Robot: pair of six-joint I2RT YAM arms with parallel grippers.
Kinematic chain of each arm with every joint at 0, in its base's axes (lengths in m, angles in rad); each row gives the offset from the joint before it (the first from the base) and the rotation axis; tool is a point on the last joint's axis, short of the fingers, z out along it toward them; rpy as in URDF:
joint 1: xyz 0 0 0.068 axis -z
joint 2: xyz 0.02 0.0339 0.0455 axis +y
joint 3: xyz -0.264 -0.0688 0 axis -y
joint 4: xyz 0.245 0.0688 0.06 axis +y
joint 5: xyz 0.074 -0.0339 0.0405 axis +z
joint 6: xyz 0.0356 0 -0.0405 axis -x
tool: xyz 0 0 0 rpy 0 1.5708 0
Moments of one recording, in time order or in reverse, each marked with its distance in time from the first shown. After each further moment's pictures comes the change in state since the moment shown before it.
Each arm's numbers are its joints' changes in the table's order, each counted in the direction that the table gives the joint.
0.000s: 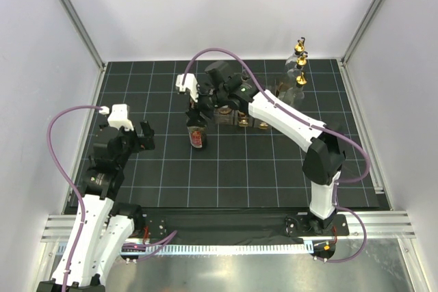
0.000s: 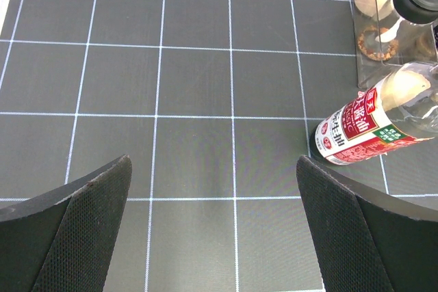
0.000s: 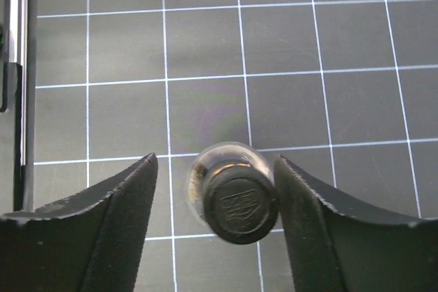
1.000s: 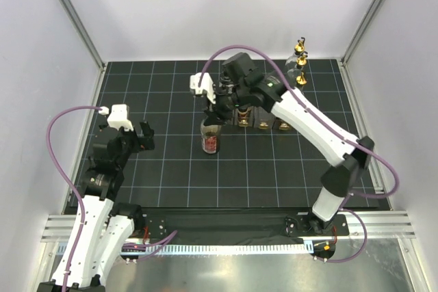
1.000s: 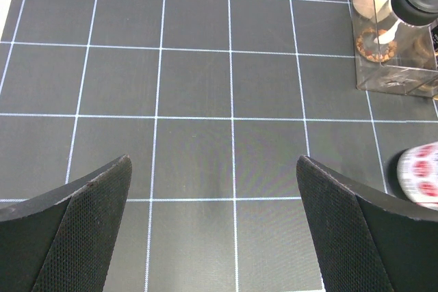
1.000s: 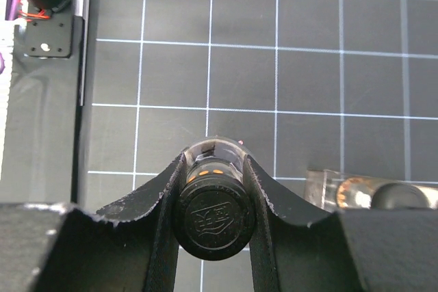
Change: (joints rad) left arm 0.000 -0.008 0.000 0.000 0.000 0.000; right arm 0.007 -0.141 0.091 0.353 0.039 0.130
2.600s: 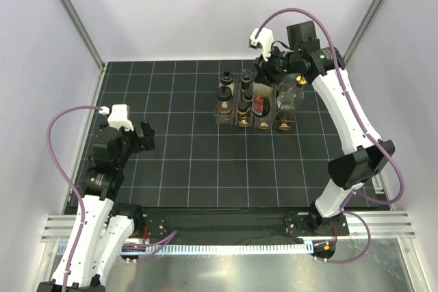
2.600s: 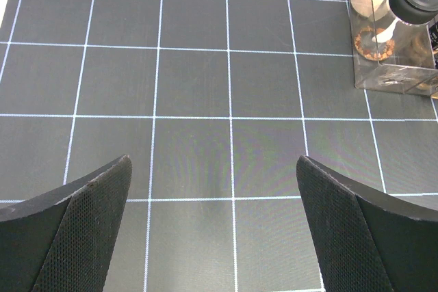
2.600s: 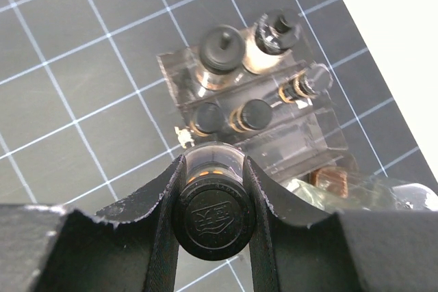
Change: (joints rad) left arm 0.000 0.003 0.000 0.000 -0.007 0.000; right arm 0.447 -0.052 0.102 0.088 -0.104 0.012
